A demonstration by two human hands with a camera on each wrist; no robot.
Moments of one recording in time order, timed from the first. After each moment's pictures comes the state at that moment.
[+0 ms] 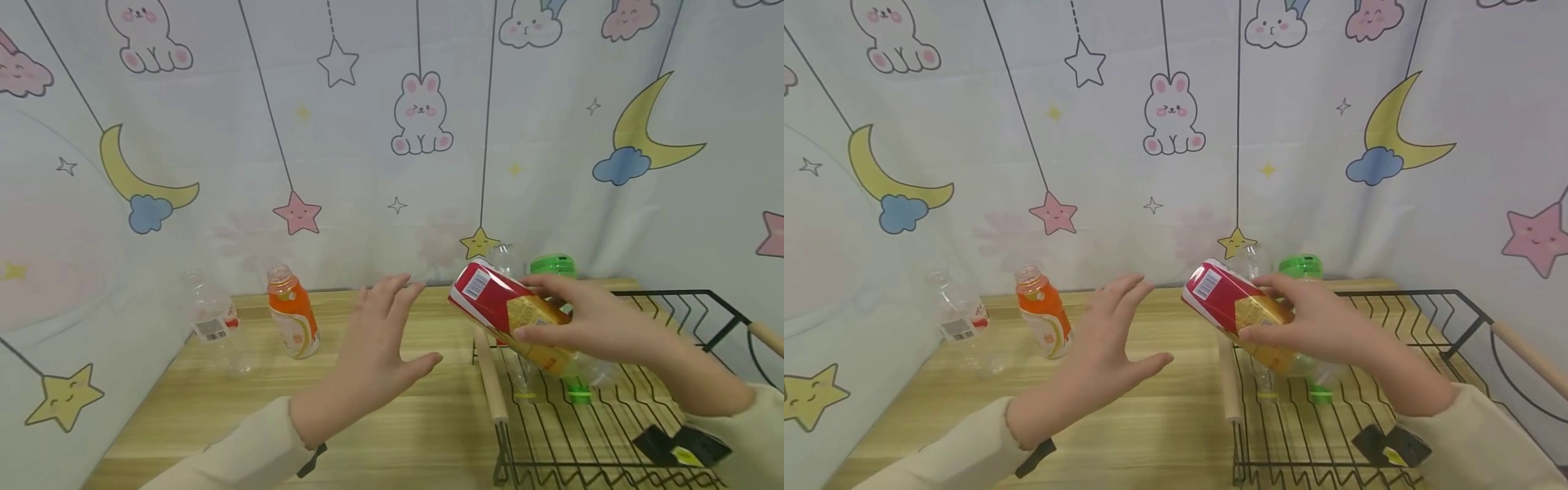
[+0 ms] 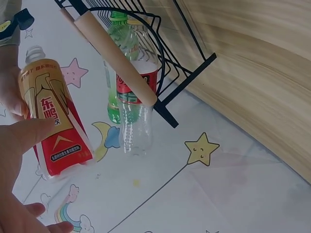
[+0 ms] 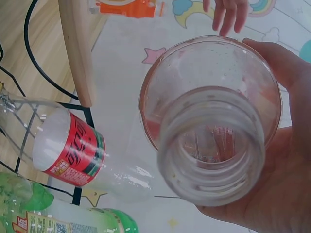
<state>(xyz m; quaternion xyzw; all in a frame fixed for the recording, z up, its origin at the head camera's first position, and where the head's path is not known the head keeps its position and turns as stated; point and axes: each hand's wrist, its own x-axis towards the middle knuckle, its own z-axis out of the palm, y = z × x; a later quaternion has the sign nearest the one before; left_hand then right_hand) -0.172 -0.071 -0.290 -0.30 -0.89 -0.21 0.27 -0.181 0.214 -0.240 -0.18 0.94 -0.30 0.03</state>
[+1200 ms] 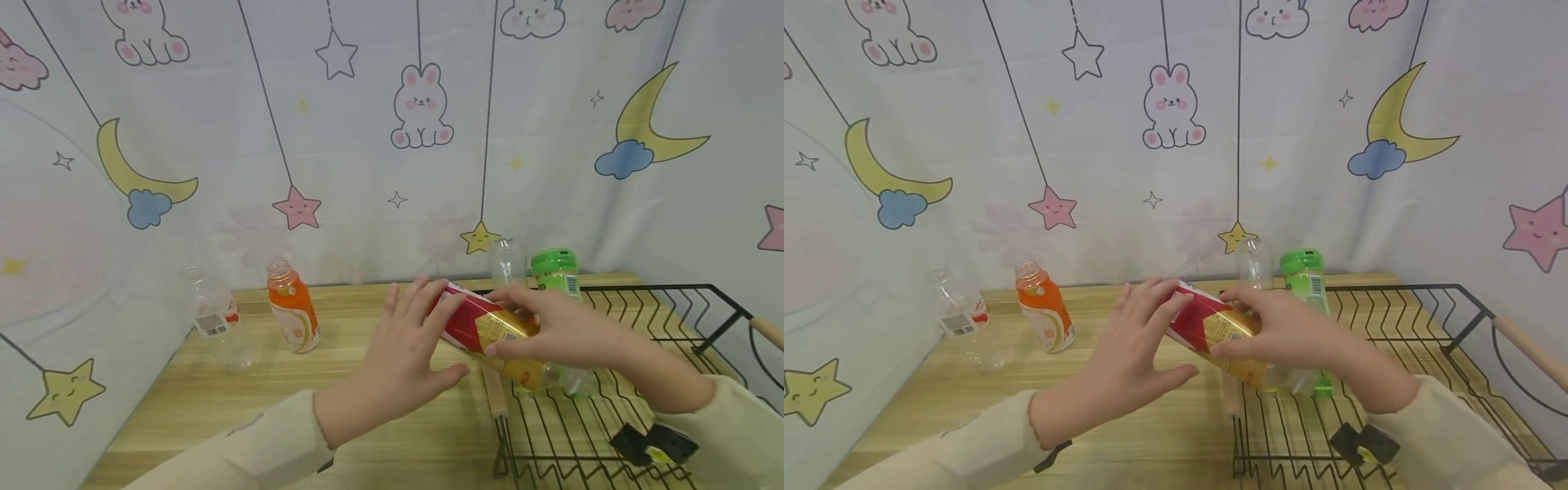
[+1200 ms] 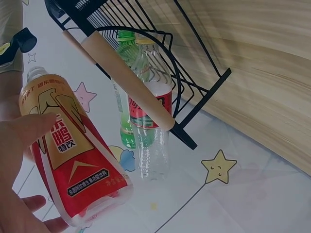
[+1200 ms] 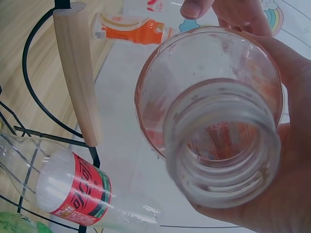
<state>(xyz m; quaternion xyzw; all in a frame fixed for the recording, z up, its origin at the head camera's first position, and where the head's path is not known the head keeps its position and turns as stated) -0.164 -0.047 -0.288 -0.36 -0.88 -0.16 0.27 -0.177 0.186 -0.241 -0.24 0.92 -0.30 0.08</state>
